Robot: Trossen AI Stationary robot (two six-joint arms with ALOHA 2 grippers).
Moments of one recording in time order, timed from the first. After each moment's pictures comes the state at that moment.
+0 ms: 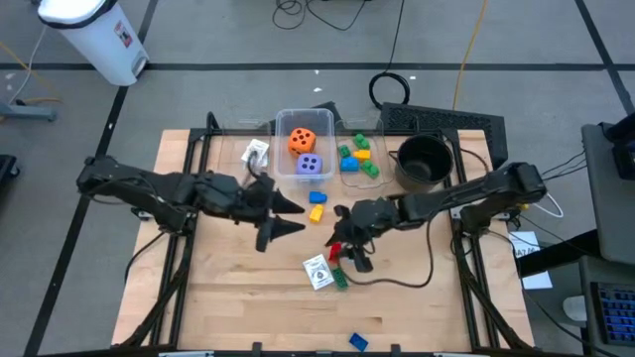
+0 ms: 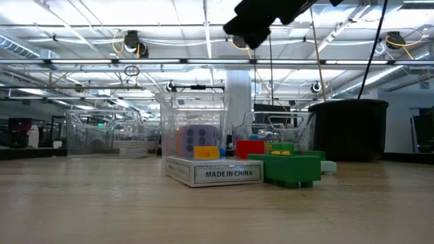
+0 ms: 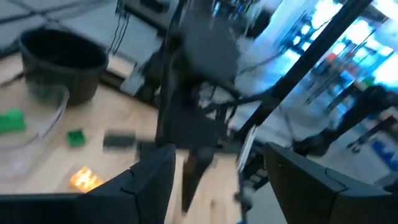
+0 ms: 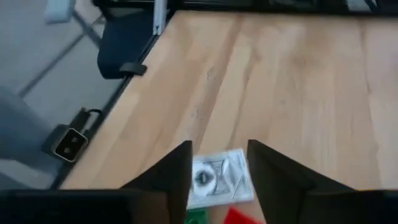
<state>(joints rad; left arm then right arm) -0.24 1.23 1.22 -0.20 -0.13 -0.55 0.17 1.53 1.09 -0.10 -0.22 0.02</state>
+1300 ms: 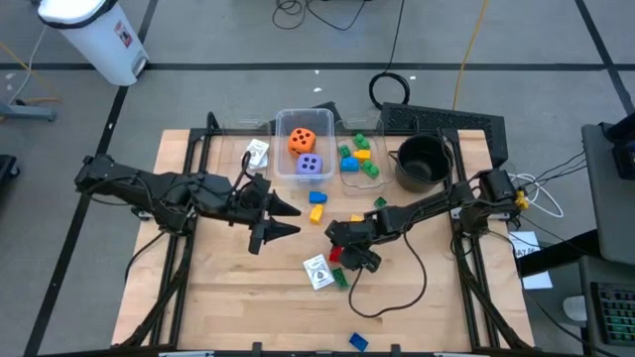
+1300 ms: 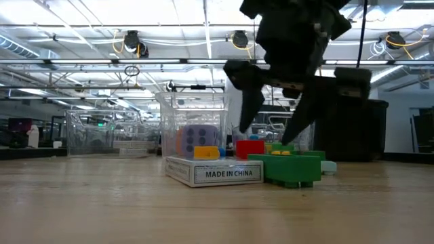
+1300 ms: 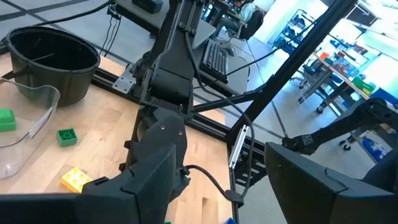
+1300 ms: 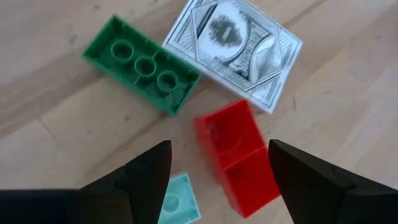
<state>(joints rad) -0.26 1.20 1.22 -0.22 -0.13 -0.56 0.19 1.77 1.09 -0.30 -0.13 -0.75</state>
